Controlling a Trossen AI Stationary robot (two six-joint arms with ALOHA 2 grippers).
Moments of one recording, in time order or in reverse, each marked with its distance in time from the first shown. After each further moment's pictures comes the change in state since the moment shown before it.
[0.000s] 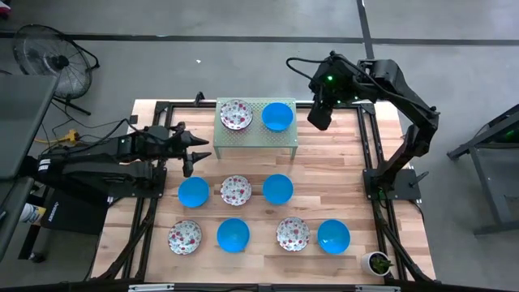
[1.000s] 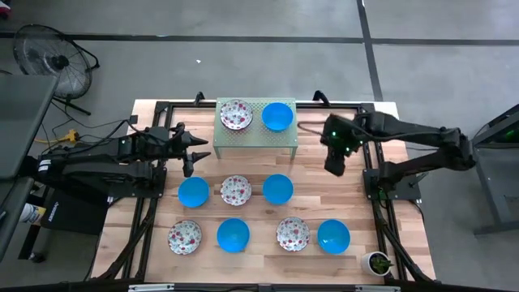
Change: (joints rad) left arm 0.000 -0.012 -0.020 -0.005 -0.022 0.016; right arm 0.088 -0.479 -1.141 0.410 -0.277 0.131
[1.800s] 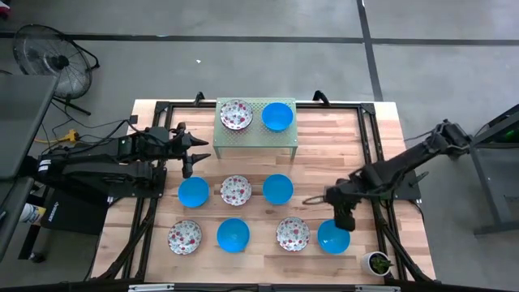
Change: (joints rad) left arm 0.000 0.000 0.000 -0.004 0.027 0.080; right arm 0.683 0.003 -0.366 0.410 -0.112 0.521
